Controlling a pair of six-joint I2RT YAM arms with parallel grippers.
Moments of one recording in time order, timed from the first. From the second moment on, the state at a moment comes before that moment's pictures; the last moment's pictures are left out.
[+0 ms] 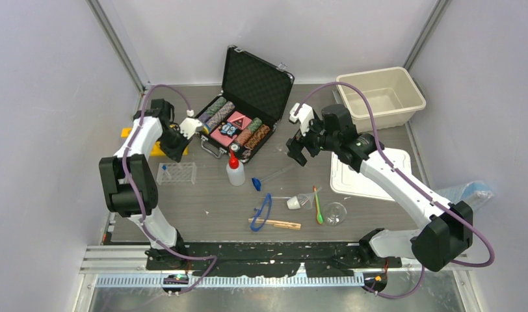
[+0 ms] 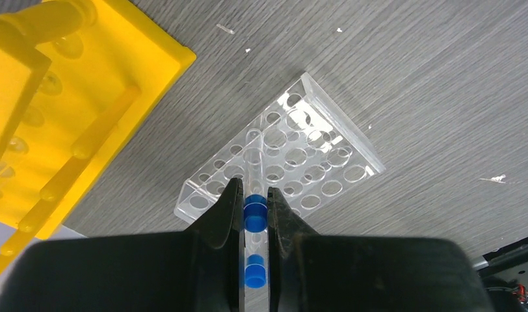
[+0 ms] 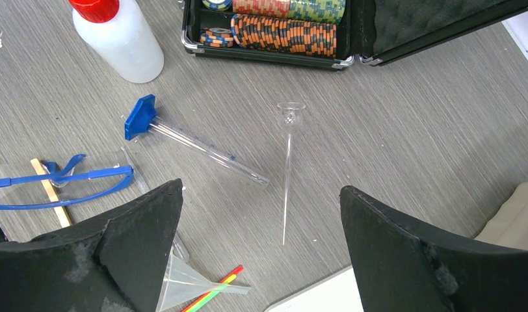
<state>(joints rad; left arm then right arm) 0.09 1.72 1.35 -0.98 0.19 0.84 0.52 1.28 1.12 -0.42 -0.30 -0.36</state>
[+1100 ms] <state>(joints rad) 0.09 1.54 1.59 -1.09 0.21 0.80 0.48 1.31 1.21 -0.54 -0.31 -0.40</state>
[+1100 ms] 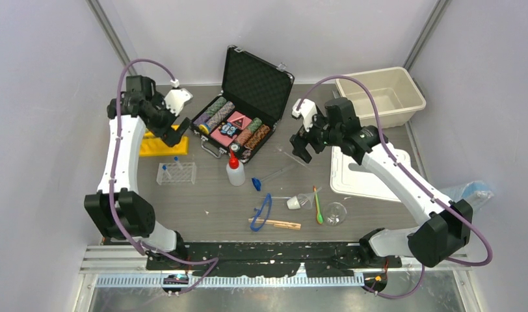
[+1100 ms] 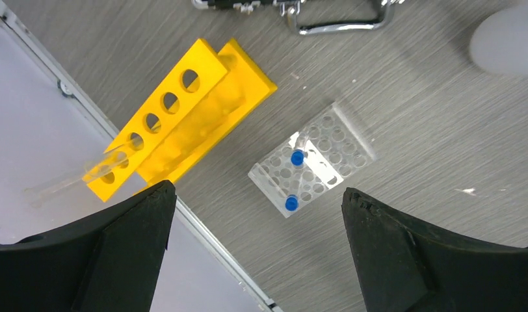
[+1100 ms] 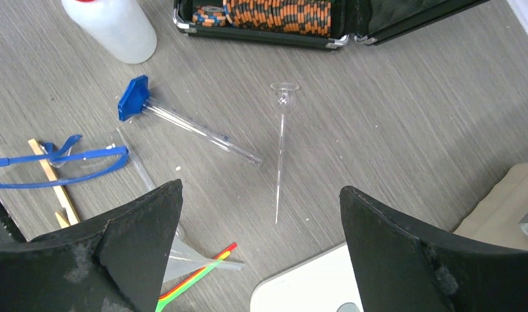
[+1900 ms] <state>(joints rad) -0.10 1.23 1.33 -1.12 0.52 0.69 0.41 1.13 1.01 -1.08 -0.38 -0.89</state>
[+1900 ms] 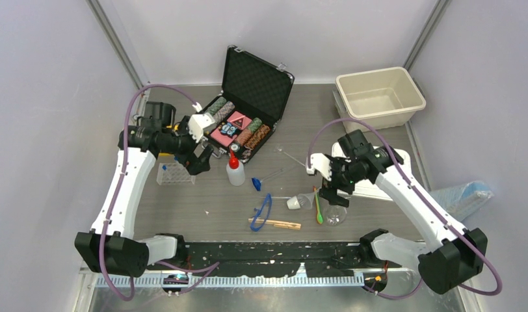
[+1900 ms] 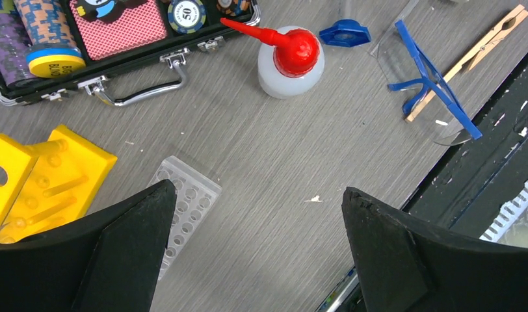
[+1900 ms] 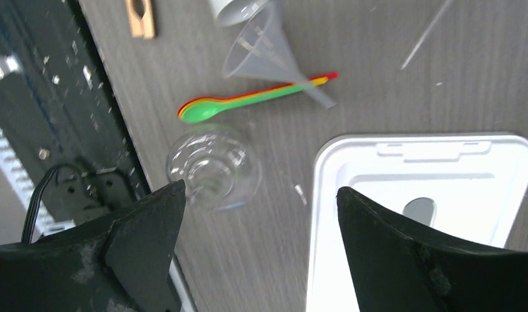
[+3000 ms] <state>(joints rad) -0.12 1.24 1.32 -1.10 0.51 0.68 0.41 1.18 0.83 -1.07 -0.34 -0.91</state>
